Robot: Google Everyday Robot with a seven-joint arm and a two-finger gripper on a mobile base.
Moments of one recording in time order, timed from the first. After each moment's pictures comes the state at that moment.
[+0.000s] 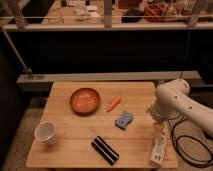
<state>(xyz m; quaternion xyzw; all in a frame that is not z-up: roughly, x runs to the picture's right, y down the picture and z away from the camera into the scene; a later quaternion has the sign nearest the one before) 0.236 0.191 0.720 -0.34 -0.05 -0.04 0.94</state>
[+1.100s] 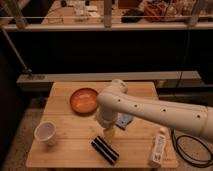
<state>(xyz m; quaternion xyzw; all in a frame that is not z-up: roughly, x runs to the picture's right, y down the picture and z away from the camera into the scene) -0.015 0.186 0.703 -0.34 -0.17 -0.19 0.91</state>
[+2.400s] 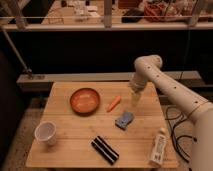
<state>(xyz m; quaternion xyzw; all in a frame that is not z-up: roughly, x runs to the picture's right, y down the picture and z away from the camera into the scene) 0.200 0.045 0.848 -0.30 -0.08 0.02 0.95</state>
